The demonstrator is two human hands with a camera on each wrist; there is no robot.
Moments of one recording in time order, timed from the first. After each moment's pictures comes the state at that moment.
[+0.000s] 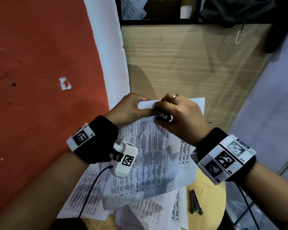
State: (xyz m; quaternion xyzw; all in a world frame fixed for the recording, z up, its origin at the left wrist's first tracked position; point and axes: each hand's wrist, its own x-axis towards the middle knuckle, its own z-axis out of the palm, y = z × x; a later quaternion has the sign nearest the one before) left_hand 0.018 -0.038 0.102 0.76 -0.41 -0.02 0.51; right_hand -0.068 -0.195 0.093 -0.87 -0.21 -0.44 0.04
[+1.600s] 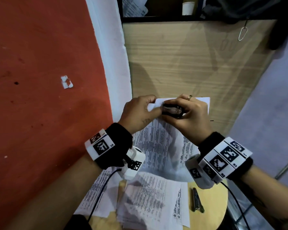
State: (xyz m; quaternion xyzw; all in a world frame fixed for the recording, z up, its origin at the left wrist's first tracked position) left_hand 0.005 -0.057 0.086 0.81 -0.37 0.13 0.43; right_hand -0.064 -0.204 0.074 -0.82 -0.15 -0.46 0.31
